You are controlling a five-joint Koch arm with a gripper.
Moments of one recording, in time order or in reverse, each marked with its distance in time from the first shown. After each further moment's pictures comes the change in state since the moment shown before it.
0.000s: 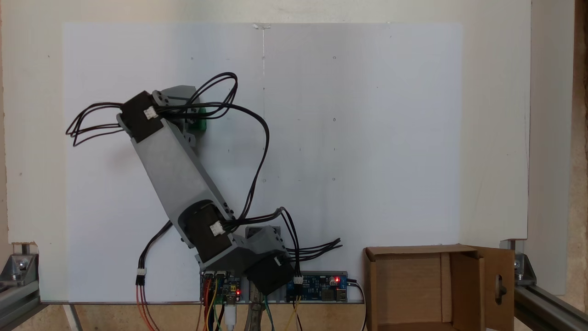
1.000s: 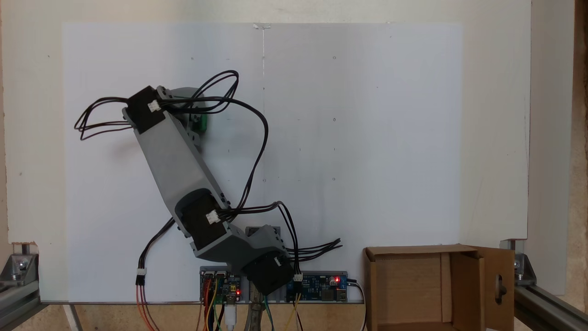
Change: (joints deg) arm 0.7 -4.0 1.1 -1.0 0.0
